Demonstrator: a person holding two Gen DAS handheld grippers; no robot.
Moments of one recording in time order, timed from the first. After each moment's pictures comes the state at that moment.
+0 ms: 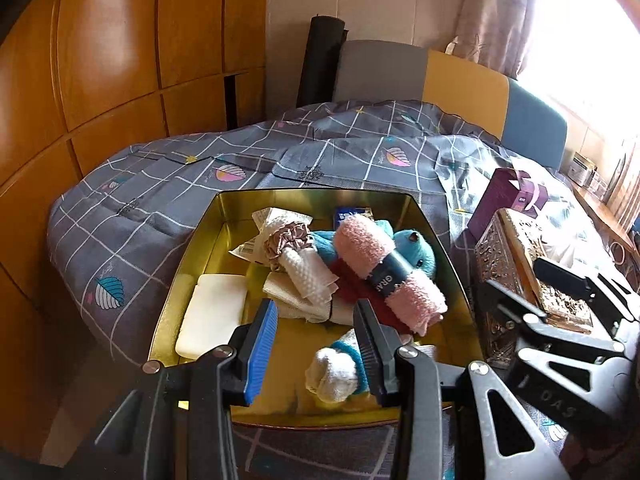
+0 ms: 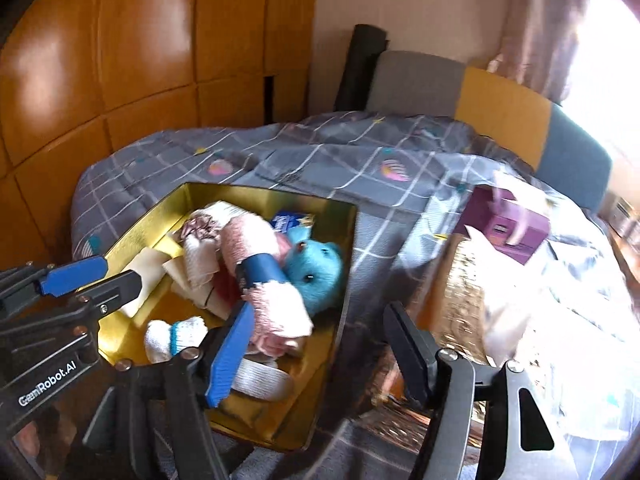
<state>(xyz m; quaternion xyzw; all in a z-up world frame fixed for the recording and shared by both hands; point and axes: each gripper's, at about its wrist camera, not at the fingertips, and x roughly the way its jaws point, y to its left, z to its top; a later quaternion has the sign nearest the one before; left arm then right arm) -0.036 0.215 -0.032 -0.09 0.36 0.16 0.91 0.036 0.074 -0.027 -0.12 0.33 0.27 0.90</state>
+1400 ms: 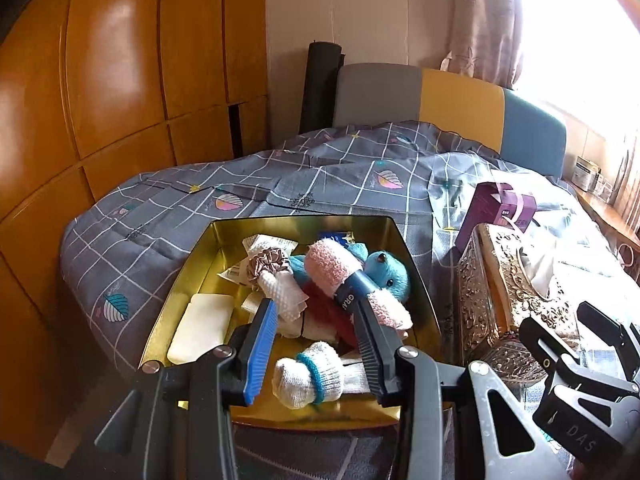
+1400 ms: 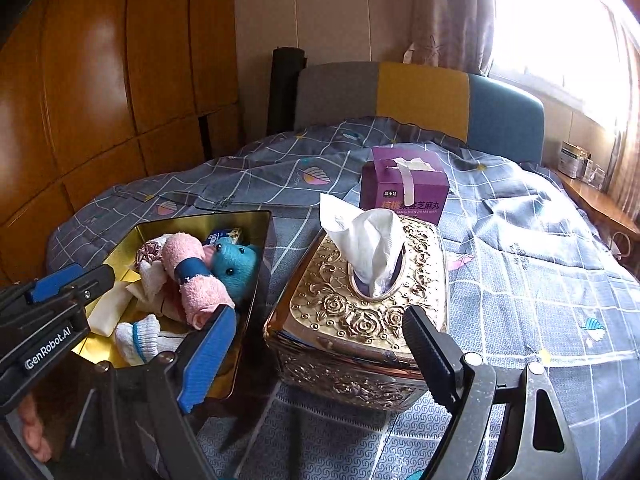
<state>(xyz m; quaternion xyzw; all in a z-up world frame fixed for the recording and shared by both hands) -0.039 0.170 -0.016 -0.06 0.32 0.19 0.93 0.018 -0.007 -0.021 -0.04 0.32 0.18 0.93</state>
